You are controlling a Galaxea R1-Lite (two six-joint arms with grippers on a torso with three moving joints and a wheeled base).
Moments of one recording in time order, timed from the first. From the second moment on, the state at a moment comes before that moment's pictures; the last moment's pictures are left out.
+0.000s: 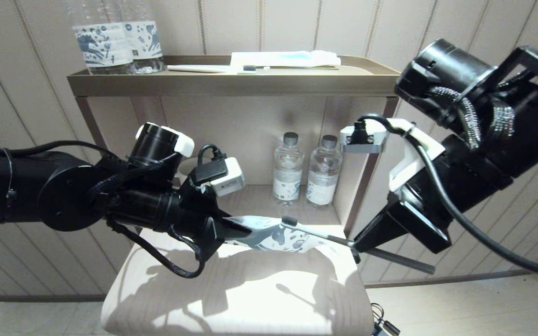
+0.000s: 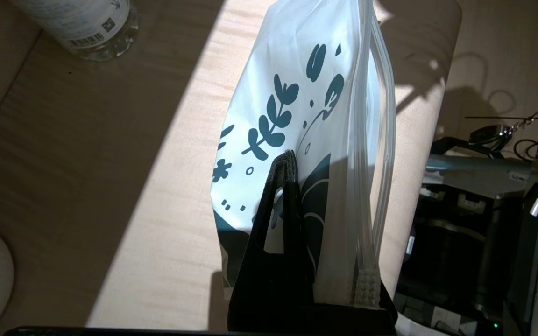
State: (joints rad) left arm -0.55 1.78 -1.16 0.10 -0.52 0.57; right arm 0.58 1.77 -1.91 1.21 0.38 -0.27
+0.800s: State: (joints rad) left arm -0.57 1.77 -1.15 0.10 -0.52 0.57; right arm 0.59 1.86 -1.93 1.18 0.36 -0.27
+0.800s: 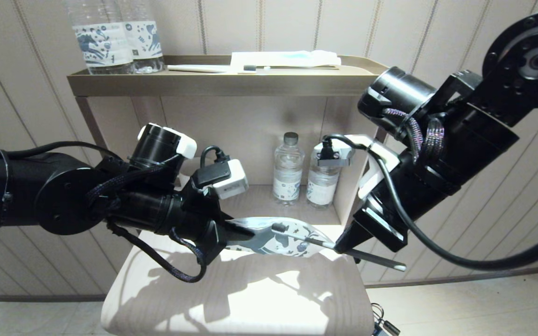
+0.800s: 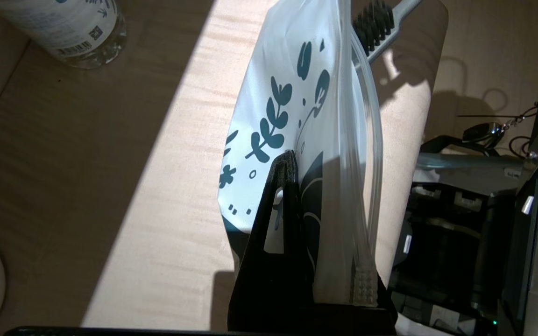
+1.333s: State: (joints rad) left arm -0.57 1.78 -1.15 0.10 -0.52 0.57; right arm 0.60 1.77 -1.92 1.21 0.36 -0.27
